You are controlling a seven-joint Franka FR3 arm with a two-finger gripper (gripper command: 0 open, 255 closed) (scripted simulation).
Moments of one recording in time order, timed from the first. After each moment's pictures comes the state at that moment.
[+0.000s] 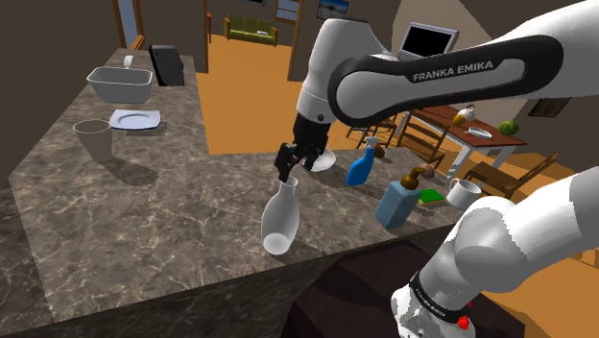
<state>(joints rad) 0.07 -0.45 0.32 -2.46 0.16 2.11 0.23</state>
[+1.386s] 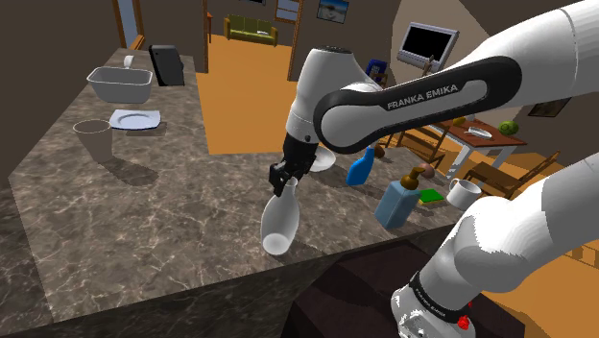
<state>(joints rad) 0.07 -0.36 0.36 -2.50 0.15 2.26 0.26</state>
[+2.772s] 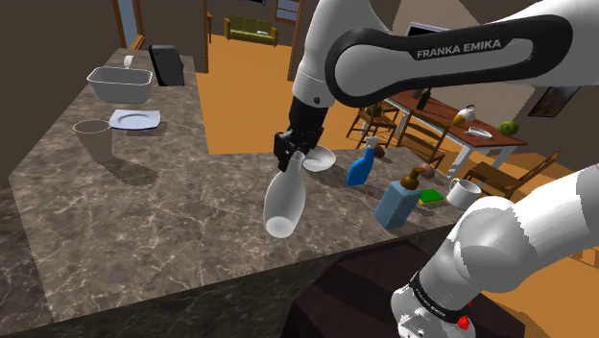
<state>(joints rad) 0.07 -0.43 0.33 -2.36 0.15 2.04 0.25</state>
